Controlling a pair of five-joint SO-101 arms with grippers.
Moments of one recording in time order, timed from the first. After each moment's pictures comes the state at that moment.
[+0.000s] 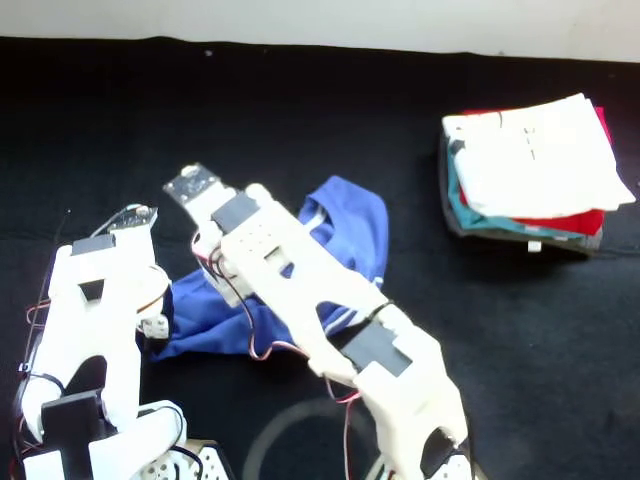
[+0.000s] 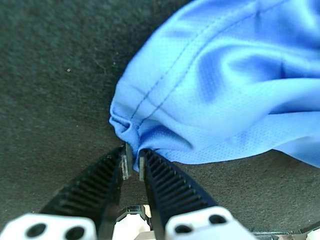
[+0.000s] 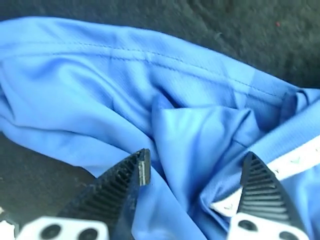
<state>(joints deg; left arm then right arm) -21.1 -14.5 48.6 69.2 -8.5 -50.5 26.1 -15.6 80.7 0.5</state>
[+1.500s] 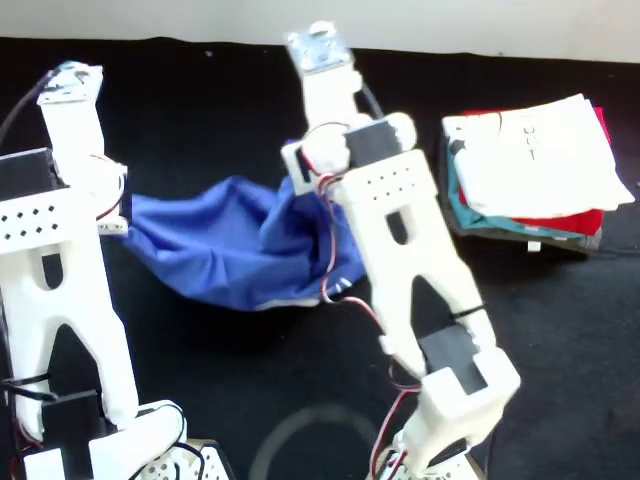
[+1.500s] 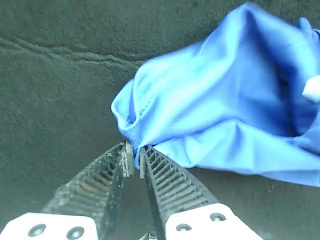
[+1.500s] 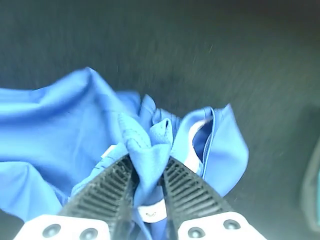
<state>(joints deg) -21.1 -14.3 2.8 88.7 -8.6 -30.1 11.9 -24.5 79.4 0.5</state>
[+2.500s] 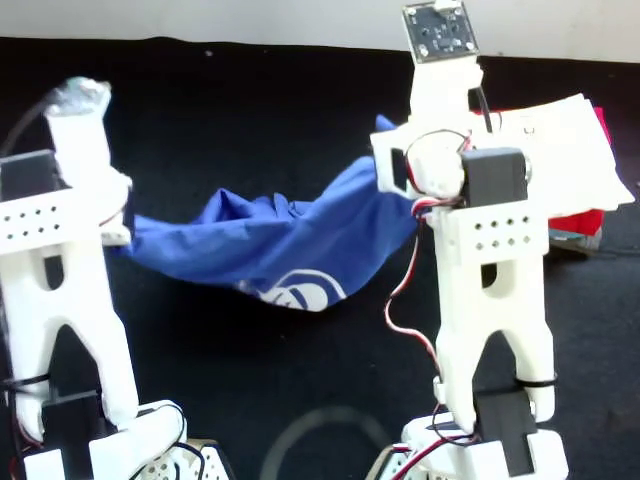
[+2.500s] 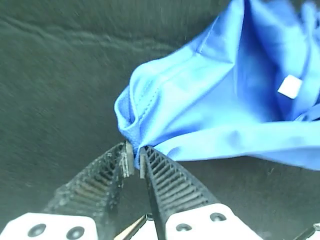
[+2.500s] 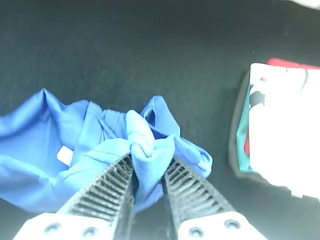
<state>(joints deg) -21.1 -14.3 -0.3 94.0 -8.6 -16.6 -10.1 -21.6 88.8 4.2</state>
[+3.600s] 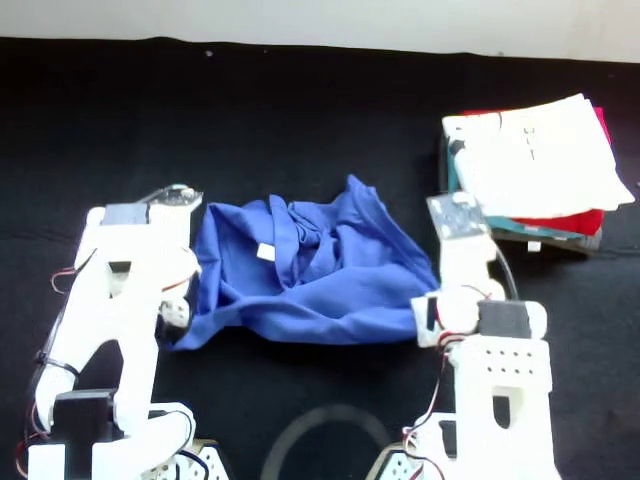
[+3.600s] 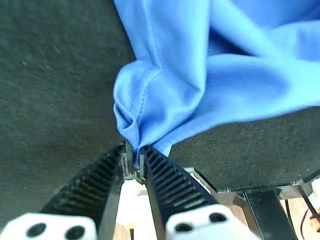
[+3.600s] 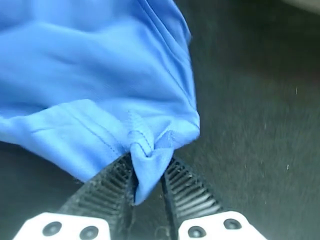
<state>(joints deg) -10.0 -14.3 38.5 83.5 -8.5 -1.3 -51.3 58.0 70.9 15.3</state>
